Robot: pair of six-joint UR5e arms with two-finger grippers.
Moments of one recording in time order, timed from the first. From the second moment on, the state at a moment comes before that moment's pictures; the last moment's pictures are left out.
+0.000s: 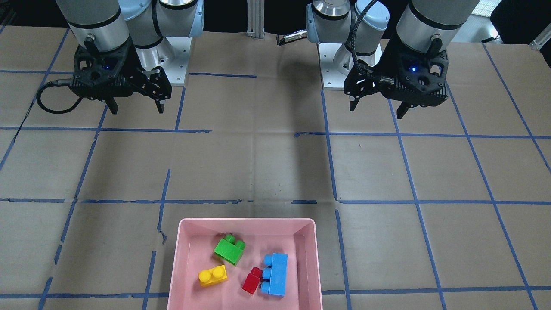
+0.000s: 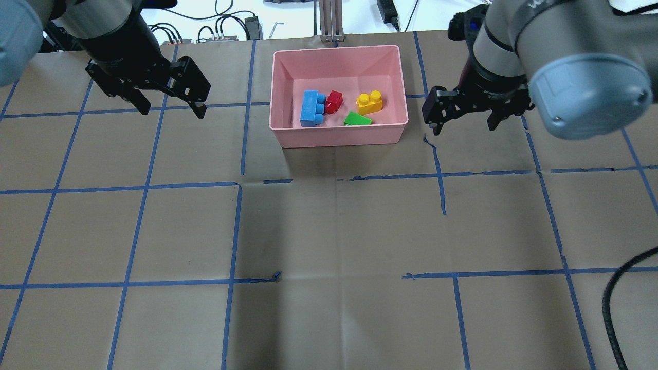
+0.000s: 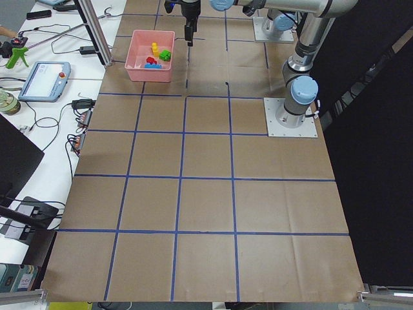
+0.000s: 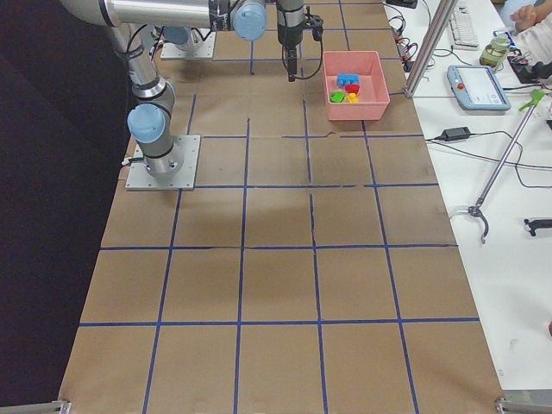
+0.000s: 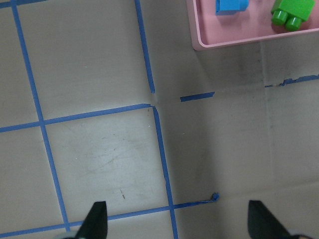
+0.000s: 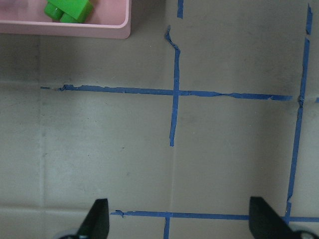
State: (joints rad) left arm -1.56 -1.61 -1.46 -1.65 1.54 0.16; right arm 1.60 -1.66 1.73 -1.71 -1.59 -0.03
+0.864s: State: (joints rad) left arm -1.56 -1.61 -1.46 -1.65 1.54 0.16; right arm 1.60 -1.64 1.67 -1.66 -1.58 -0.02
